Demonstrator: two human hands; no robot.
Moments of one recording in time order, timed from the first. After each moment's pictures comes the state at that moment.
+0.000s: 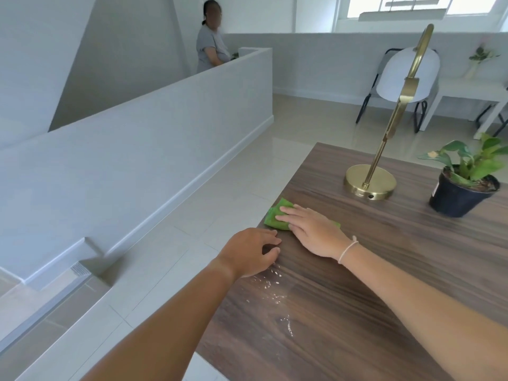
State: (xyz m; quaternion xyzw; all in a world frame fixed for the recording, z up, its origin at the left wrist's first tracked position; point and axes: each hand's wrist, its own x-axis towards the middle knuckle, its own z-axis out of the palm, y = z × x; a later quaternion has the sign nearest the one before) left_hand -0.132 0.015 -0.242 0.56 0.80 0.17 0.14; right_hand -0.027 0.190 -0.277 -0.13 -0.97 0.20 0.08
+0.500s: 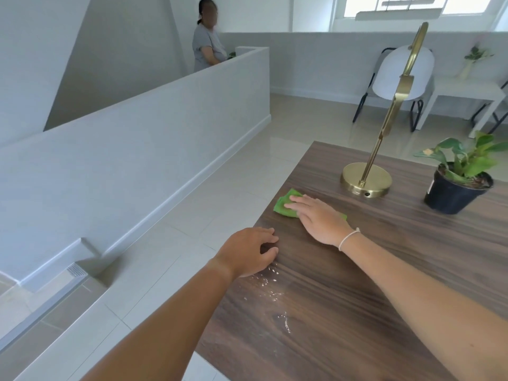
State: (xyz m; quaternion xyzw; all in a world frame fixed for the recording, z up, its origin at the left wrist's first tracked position) left_hand -0.130 0.015 -0.243 0.56 0.80 0.17 0.14; right_hand -0.025 0.212 -0.269 -0.19 -0.96 0.19 0.08
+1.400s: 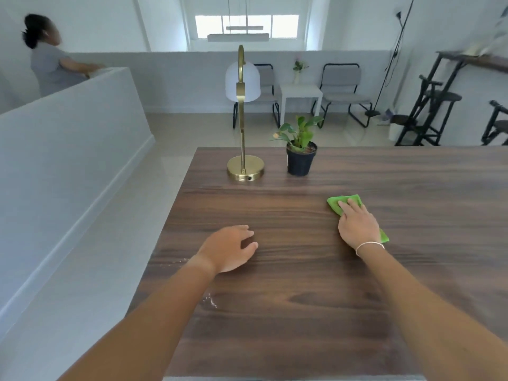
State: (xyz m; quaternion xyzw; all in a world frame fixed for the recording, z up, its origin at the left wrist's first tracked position) left_hand -0.029 0.066 -0.237 0.70 0.68 0.10 0.19; right_hand 0.243 0.186 -0.259 -0.68 -0.72 0.07 0.13
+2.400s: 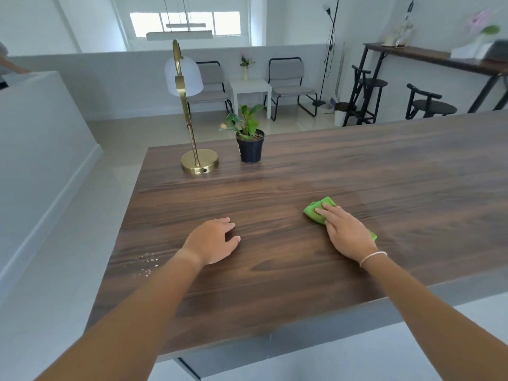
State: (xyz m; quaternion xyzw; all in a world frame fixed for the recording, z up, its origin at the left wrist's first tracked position) left_hand 0.016 0.053 -0.238 0.75 0.64 0.06 0.18; right_hand 0.322 0.086 -0.275 -0.64 -0.75 0.09 0.16
